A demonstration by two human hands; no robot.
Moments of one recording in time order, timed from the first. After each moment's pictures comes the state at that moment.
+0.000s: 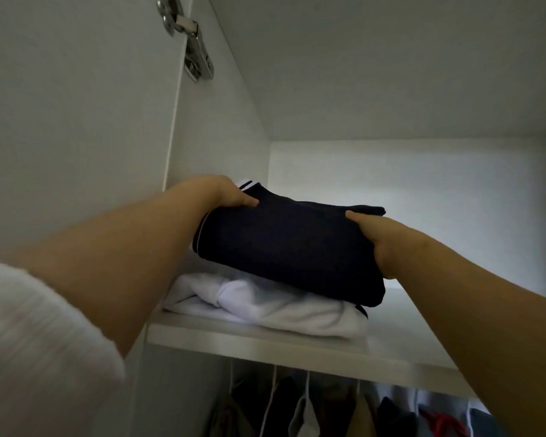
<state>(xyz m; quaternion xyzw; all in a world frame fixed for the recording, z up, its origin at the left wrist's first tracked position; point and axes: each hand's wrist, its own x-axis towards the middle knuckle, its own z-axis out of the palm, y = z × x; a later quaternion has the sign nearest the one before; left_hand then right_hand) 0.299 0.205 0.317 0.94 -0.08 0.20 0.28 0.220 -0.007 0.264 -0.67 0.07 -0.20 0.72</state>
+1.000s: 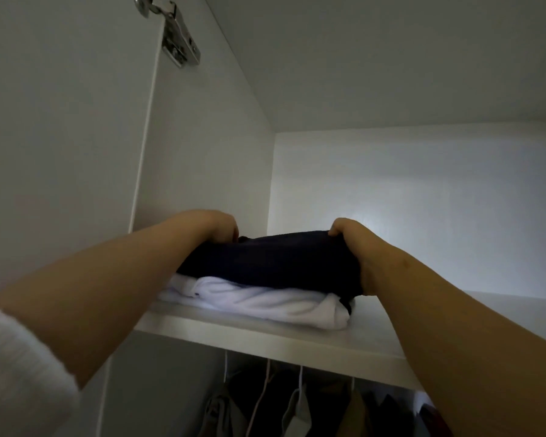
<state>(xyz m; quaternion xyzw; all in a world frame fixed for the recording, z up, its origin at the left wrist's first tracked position) 0.312 0.182 0.262 0.99 -0.10 0.13 -0.04 0.229 -0.017 0.231 -0.73 0.04 -0.11 0.67</state>
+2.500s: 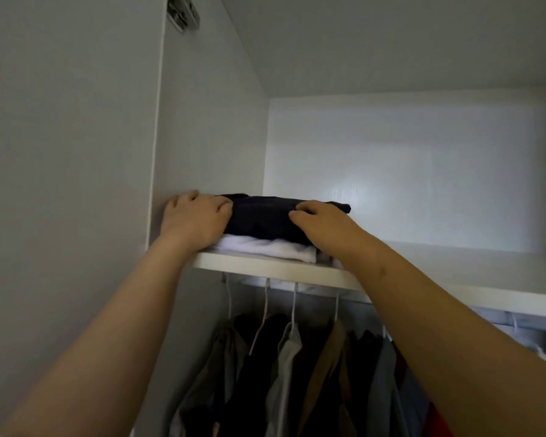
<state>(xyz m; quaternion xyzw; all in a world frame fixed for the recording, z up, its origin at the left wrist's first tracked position) 0.244 0.200 0.179 0.91 -0.09 0.36 0.17 0.182 0.013 0.189 -0.90 -0.09 -0.25 0.34</state>
